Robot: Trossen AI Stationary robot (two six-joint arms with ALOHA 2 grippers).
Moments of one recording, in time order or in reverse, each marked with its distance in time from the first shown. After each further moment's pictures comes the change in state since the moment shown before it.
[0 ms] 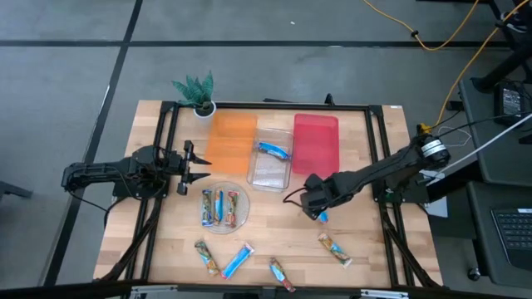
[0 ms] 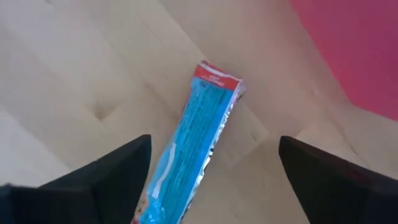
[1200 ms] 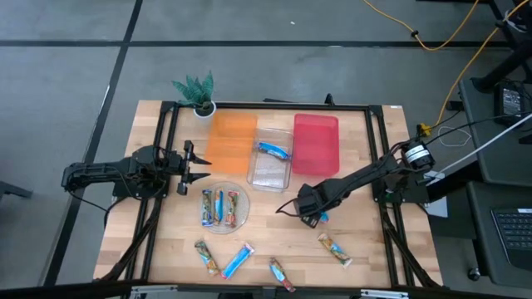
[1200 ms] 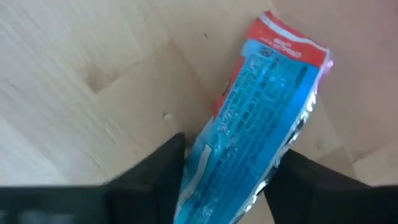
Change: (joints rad) left arm 0.000 0.000 0.000 0.000 0.000 0.000; right arm -0.014 0.157 -0.021 0.109 -0.127 -0.158
